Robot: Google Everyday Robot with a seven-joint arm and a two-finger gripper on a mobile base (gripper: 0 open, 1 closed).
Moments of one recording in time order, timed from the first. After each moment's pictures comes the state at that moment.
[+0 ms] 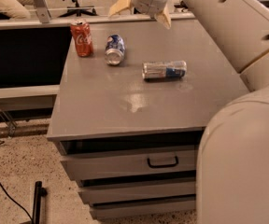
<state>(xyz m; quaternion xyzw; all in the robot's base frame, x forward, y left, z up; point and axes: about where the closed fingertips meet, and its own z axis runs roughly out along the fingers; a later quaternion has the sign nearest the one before) 0.758 -0.028 0.962 -0.95 -0.01 -0.29 0.11</state>
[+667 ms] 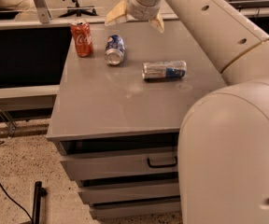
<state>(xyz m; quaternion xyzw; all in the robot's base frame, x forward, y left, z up) 0.784 -0.015 0.936 -0.95 -0.03 -0.29 0.11</state>
